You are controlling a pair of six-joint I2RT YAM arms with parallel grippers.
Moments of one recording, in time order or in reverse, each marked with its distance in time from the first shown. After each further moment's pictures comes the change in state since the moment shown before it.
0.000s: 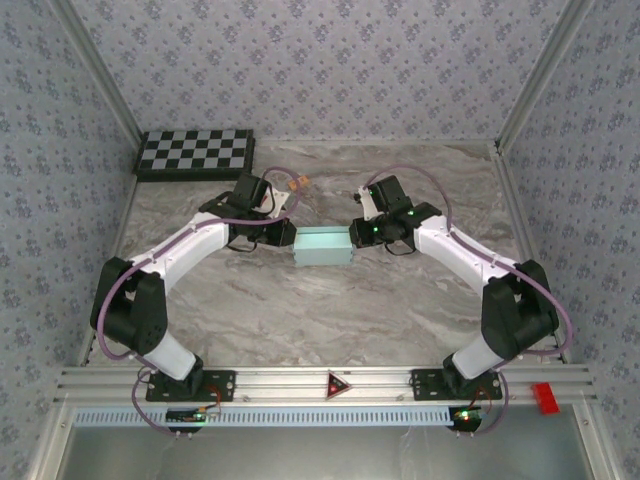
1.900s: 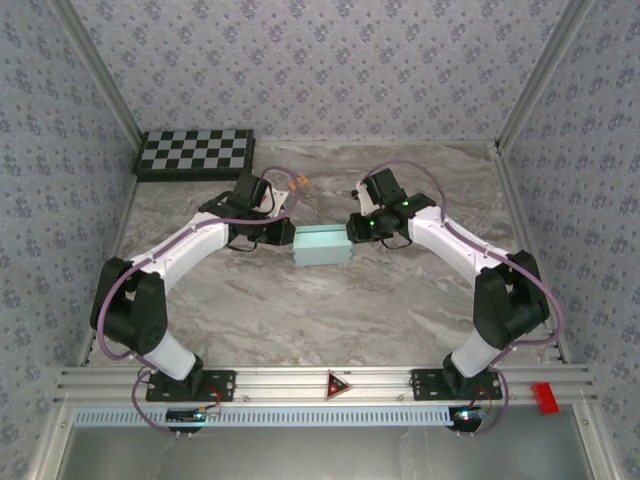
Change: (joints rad) left arm 0.000 0.000 0.000 0.005 -0.005 -0.026; right arm 0.000 0.069 0.093 -0.079 -0.019 0.040
